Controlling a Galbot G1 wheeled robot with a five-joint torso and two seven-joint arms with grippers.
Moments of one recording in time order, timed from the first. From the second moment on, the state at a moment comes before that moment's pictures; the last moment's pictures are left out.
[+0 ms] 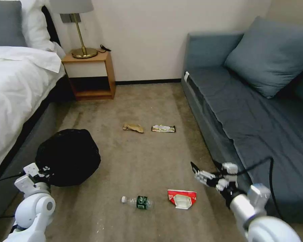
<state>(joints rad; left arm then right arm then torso) 1.43 -1.17 -0.79 -1.83 -0.73 0.26 -0.49 -1.57 1.14 0.56 2.23 0.53 -0.46 -0.04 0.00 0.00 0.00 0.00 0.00</state>
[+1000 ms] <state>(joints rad) 1.53 -1.16 -0.81 -1.87 -0.64 0.21 -0.42 -0.74 1.02 -0.49 1.61 0.46 -0.47 -0.10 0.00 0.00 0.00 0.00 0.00</state>
